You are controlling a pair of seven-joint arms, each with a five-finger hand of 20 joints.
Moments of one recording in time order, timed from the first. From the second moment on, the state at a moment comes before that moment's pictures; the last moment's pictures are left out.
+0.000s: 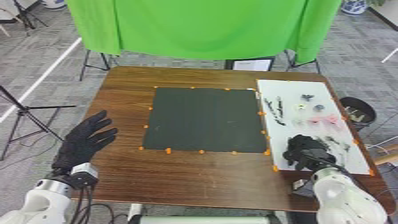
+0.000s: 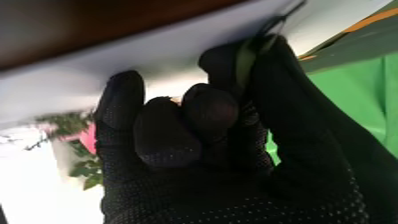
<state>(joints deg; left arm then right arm) 125.5 -55.7 -99.8 -115.6 37.9 0.7 6.6 -116.6 -52.9 85.7 -117.7 -129.2 -3.3 26.7</state>
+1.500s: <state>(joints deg) 126.8 -52.6 -104.9 -117.4 35.6 0.2 9.3 -75.5 -61.4 49.7 -106.8 -131.2 -2.8 30.5</state>
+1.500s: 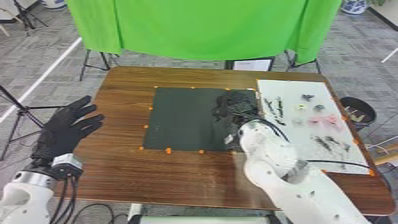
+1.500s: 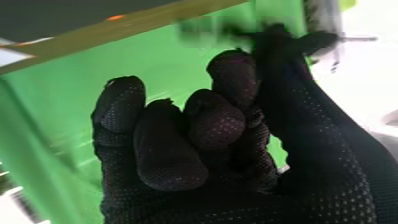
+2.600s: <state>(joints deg) 127.3 -53.7 -104.1 -117.7 37.1 0.3 8.6 -76.0 -66.6 47.9 -106.5 -138.3 -15.9 30.5</state>
